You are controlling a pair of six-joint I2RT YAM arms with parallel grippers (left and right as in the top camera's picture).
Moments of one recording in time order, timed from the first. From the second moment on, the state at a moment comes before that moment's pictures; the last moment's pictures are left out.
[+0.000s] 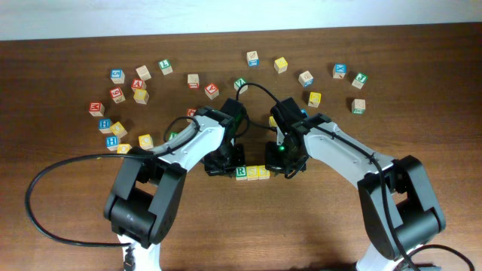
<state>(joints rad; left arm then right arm) -0.51 2.04 1.36 -0.95 0.20 -0.56 0.42 1.85 1.15 -0.76 -0.31 0.52</state>
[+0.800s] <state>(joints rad) -0.51 2.04 1.36 -0.97 0.19 -0.54 0.44 1.85 1.15 -0.76 -0.30 0.57</state>
